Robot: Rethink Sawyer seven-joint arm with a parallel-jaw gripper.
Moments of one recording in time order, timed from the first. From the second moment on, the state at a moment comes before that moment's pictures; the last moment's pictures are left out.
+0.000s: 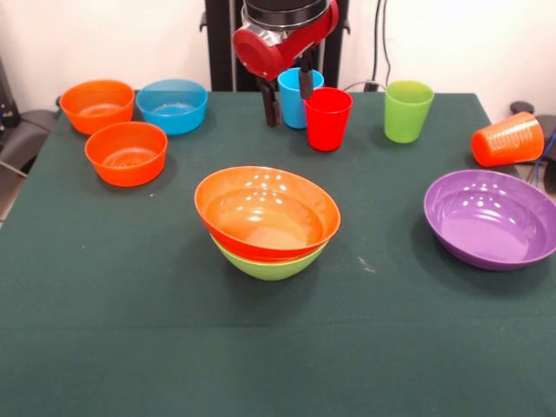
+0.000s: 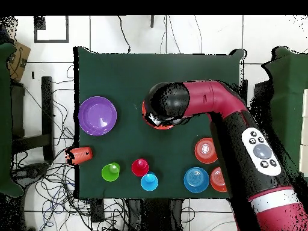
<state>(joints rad) -0.68 -0.72 0.67 1.60 -0.45 1.05 1.03</state>
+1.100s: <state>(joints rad) -0.66 -0.70 0.62 1.61 -0.45 1.05 1.03</state>
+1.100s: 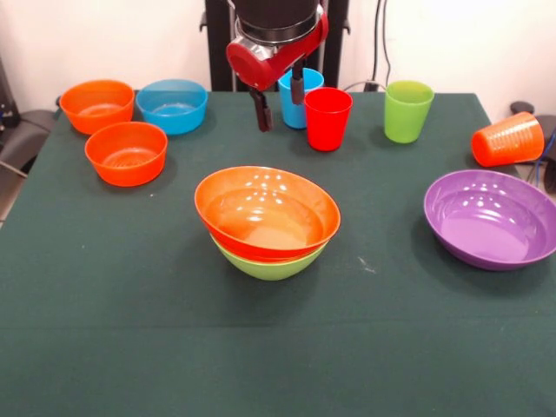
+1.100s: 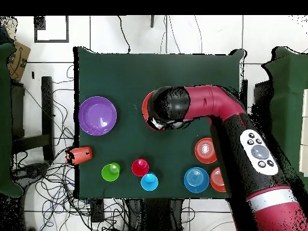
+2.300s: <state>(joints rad) -0.66 -0.70 0.59 1.65 -0.45 1.05 1.03</state>
